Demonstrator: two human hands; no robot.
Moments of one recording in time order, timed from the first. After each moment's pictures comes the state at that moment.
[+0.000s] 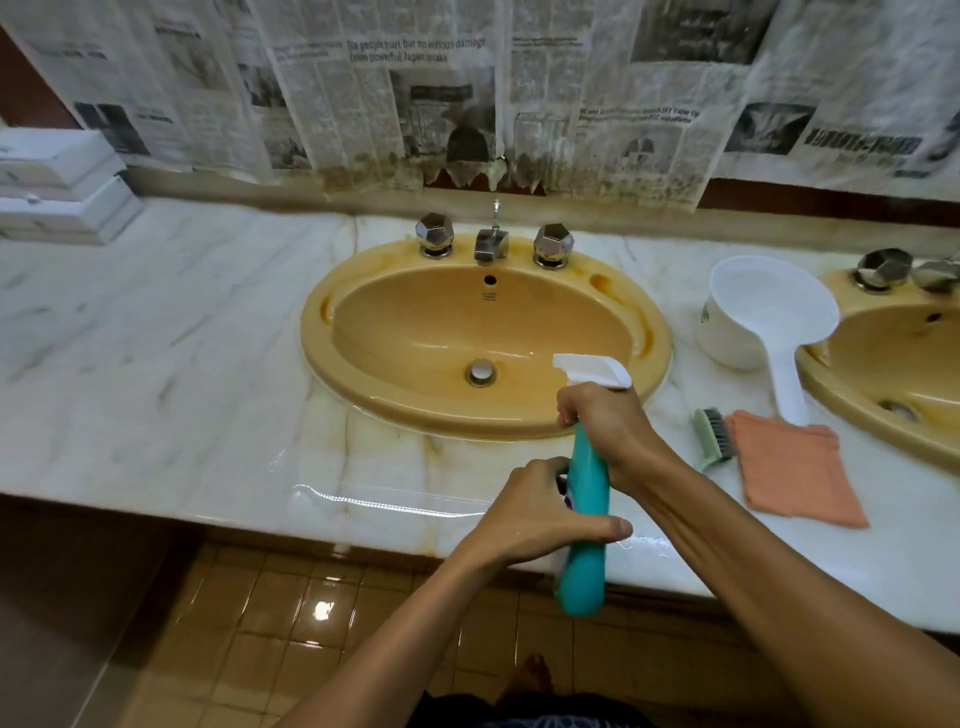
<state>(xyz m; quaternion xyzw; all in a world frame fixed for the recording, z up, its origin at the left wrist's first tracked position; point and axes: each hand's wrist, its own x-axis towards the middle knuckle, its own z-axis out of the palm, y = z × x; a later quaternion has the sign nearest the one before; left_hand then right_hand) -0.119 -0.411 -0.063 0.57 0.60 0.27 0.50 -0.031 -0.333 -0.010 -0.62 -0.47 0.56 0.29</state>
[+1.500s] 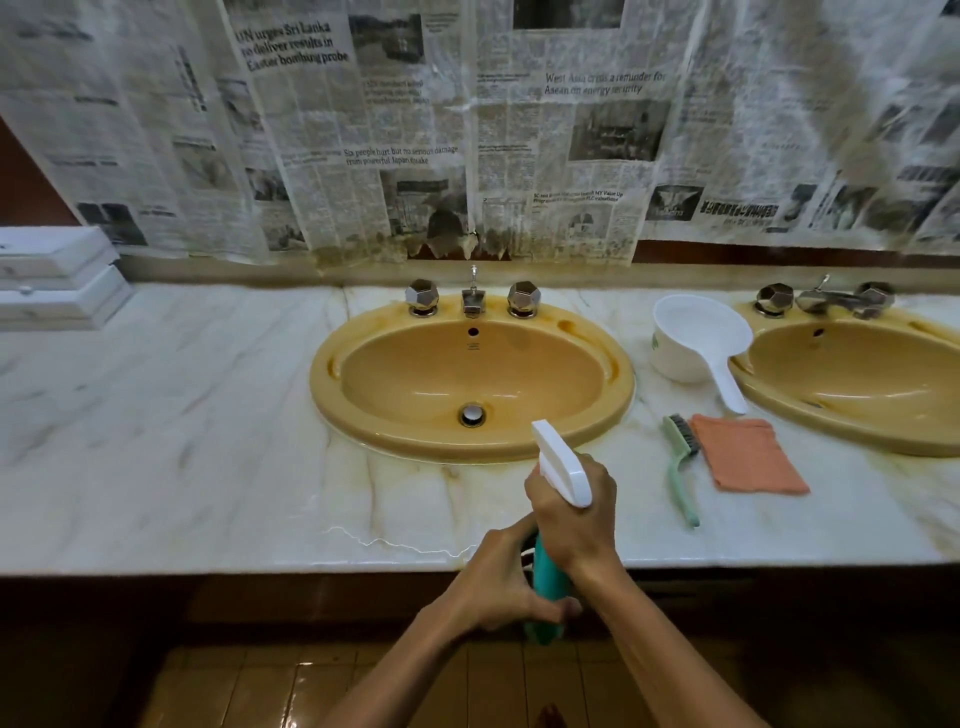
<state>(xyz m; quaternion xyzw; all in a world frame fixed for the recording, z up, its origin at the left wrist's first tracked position) -0.184 -0.487 -0.073 0.66 0.50 0.27 0.50 -0.080 -0.458 -0.018 -0.57 -0.56 0.32 0.50</state>
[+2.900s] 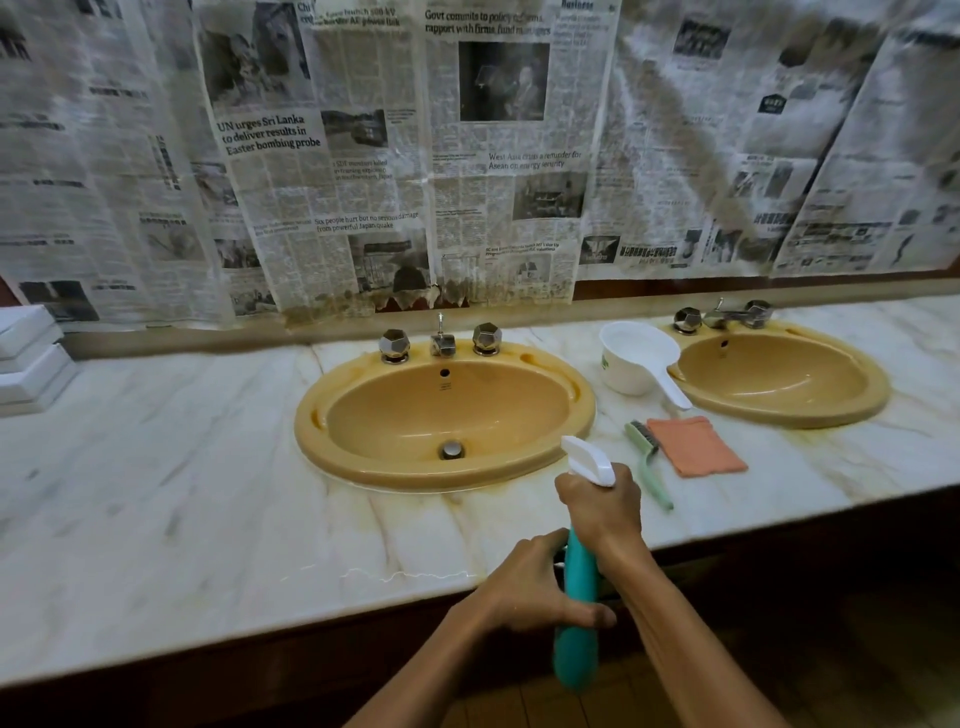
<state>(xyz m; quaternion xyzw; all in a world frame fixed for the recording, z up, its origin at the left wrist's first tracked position) -0.200 -0.491 -0.061 0.74 0.40 0.20 0.51 -0.092 -0.487 0.017 -0.72 -0.43 0.30 0.46</state>
